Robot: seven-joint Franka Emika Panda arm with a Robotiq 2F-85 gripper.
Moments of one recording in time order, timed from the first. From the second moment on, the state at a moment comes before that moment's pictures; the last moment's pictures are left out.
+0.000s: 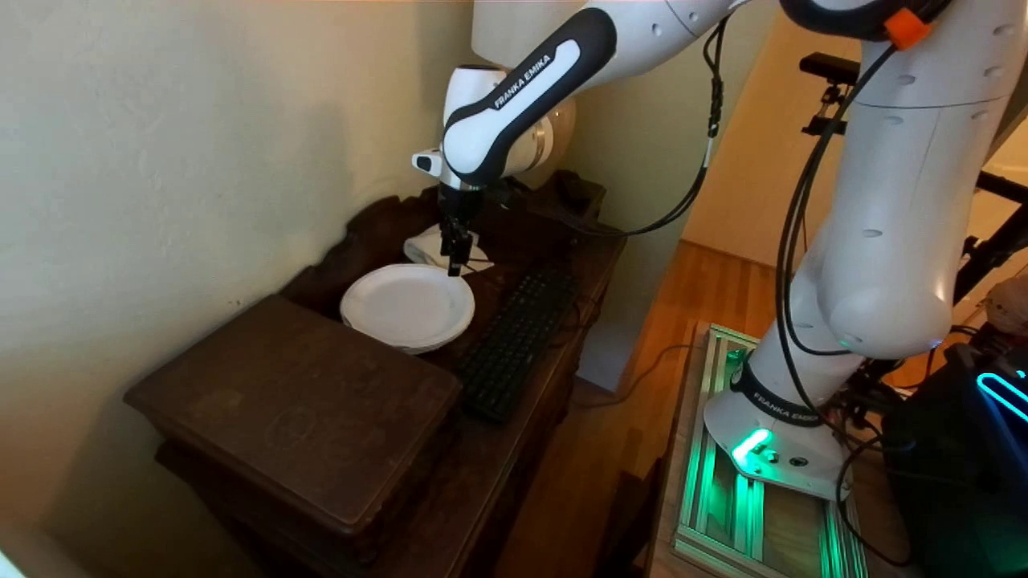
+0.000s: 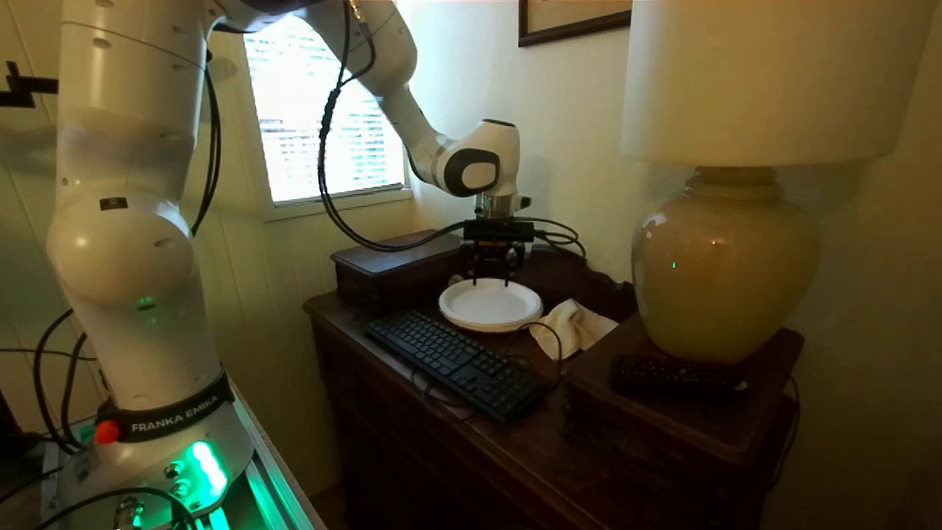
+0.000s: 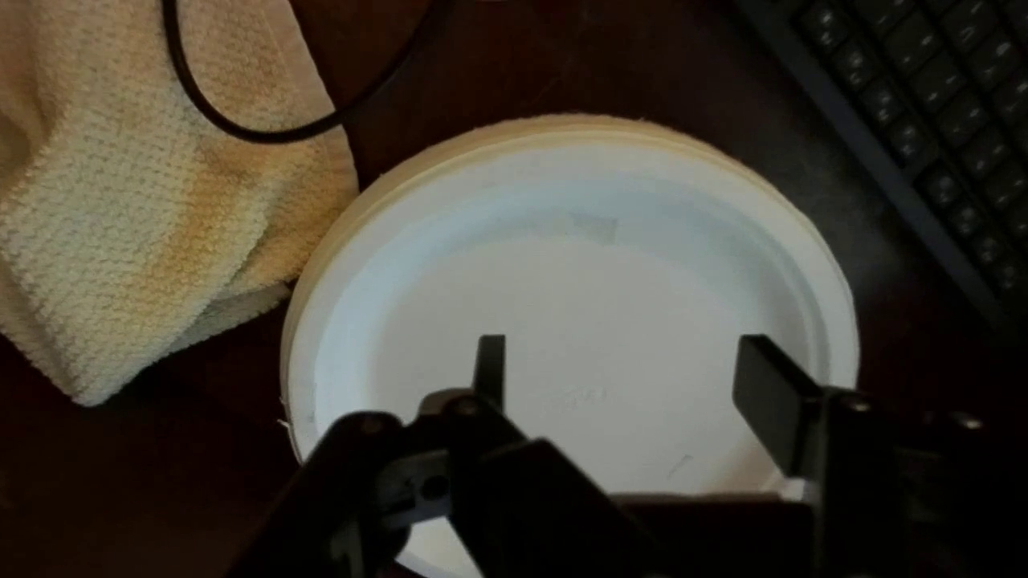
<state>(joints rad) -0.02 0.30 -0.02 -2.13 0.18 2.52 -0.95</state>
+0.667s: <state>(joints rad) -0.06 0.49 0.04 -2.00 0.15 2.56 -0.89</state>
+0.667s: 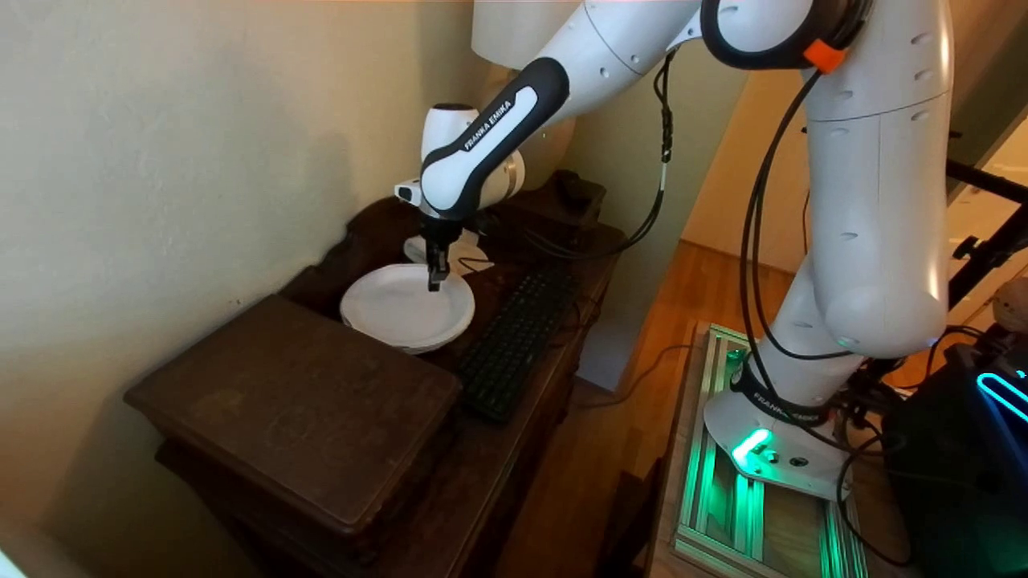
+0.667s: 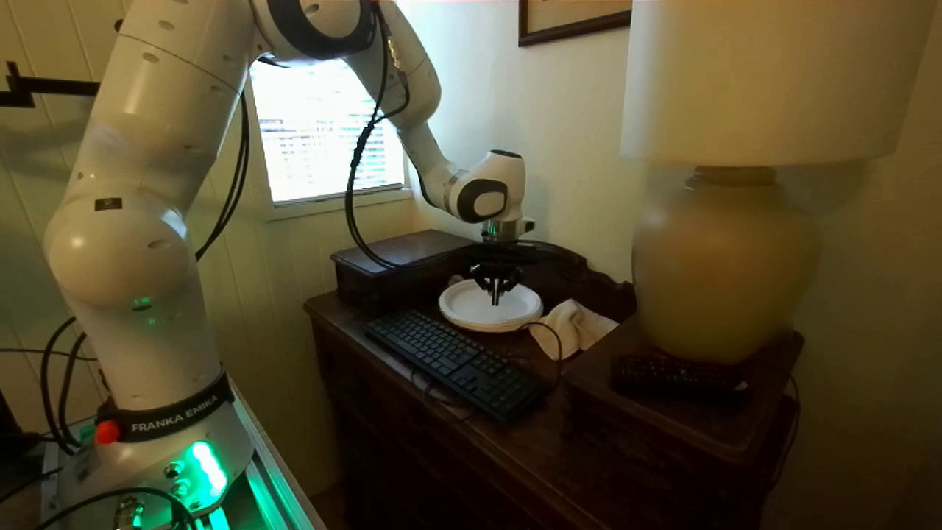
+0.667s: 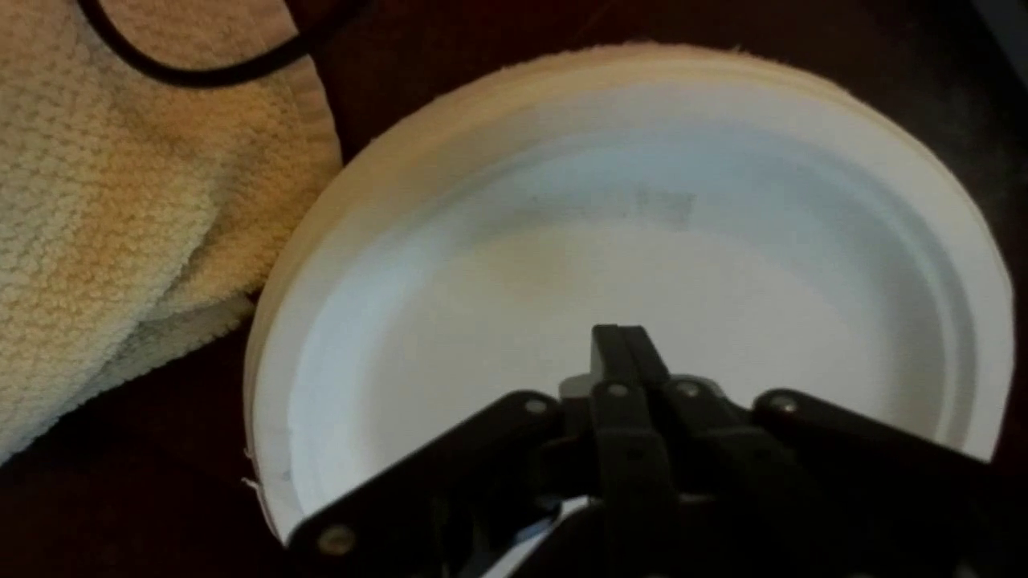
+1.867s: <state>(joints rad) -0.12 0.54 0.00 -2.00 -0.05 2.56 -0.76</state>
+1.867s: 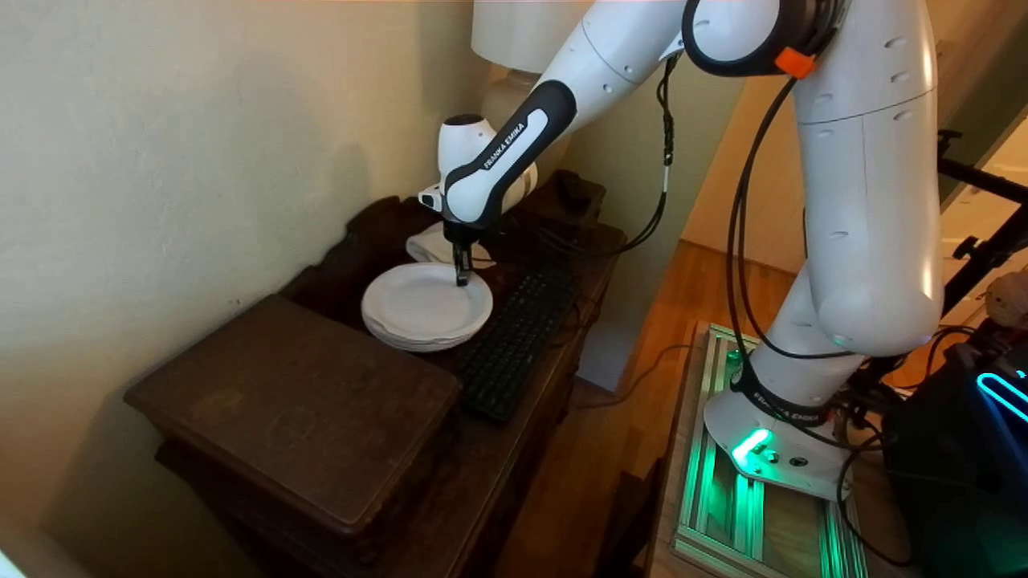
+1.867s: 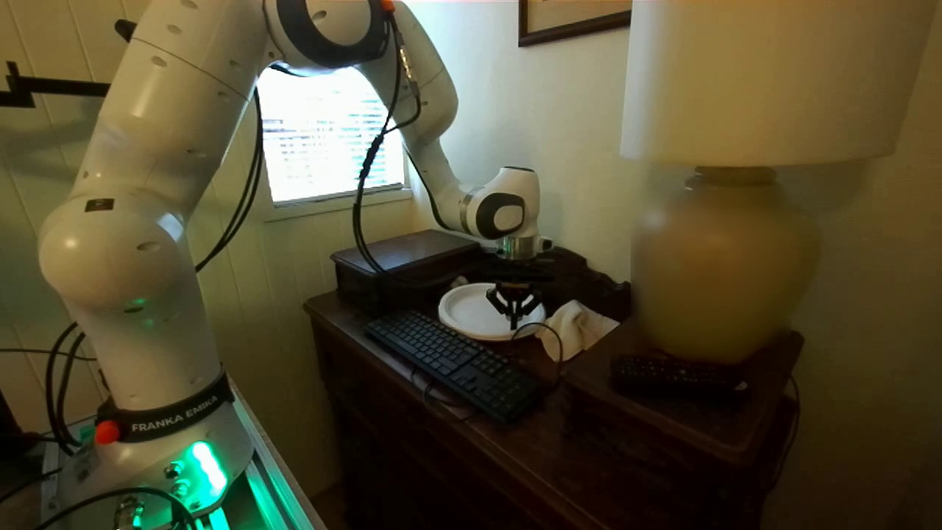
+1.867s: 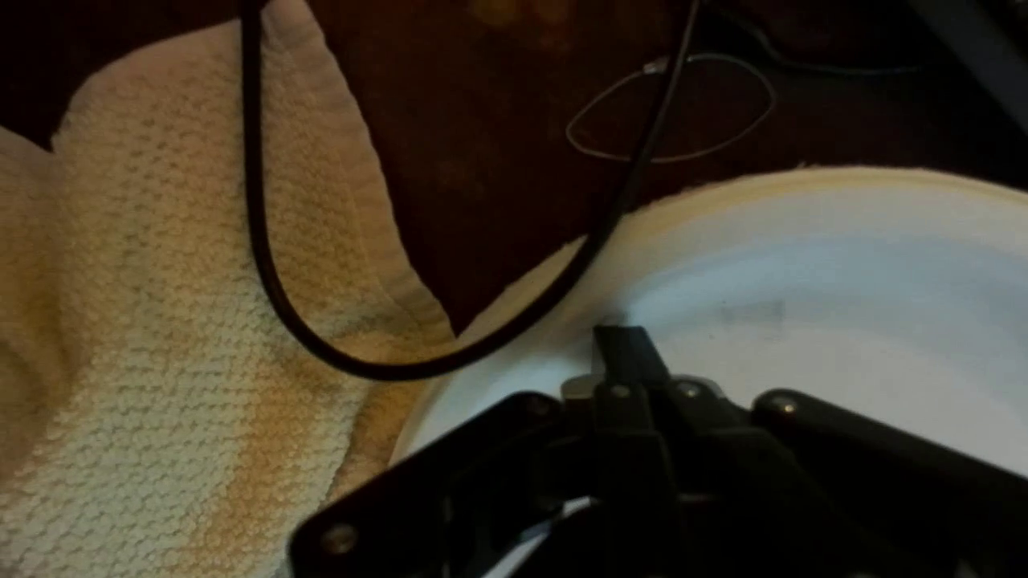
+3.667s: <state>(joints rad) -0.05 -0.03 0.00 -2.07 -0.05 2.00 0.16</state>
